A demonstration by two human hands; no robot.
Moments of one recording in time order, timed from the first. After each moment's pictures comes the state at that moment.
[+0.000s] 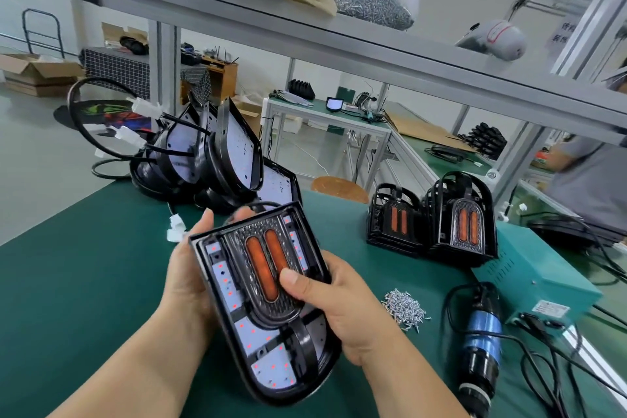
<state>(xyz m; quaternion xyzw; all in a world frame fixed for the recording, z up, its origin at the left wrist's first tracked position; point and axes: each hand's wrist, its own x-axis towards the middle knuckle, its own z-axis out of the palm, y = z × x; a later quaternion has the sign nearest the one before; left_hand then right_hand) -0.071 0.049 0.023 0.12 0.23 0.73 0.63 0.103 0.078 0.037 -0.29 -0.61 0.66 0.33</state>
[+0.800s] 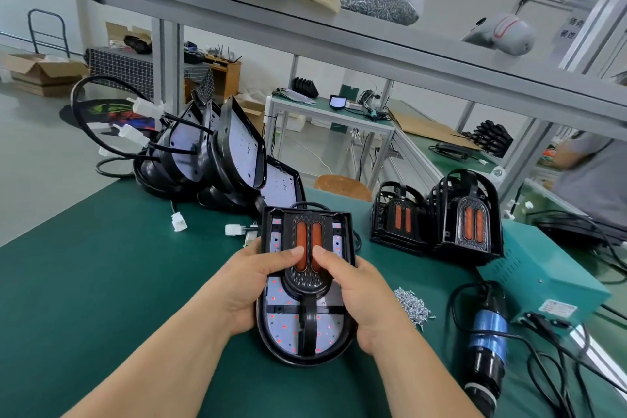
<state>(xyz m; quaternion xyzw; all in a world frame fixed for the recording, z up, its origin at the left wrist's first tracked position) -0.042 0.058 0.020 0.27 0.40 0.62 0.62 0.110 0.098 0.033 -0.42 -0.52 0.64 0.37</state>
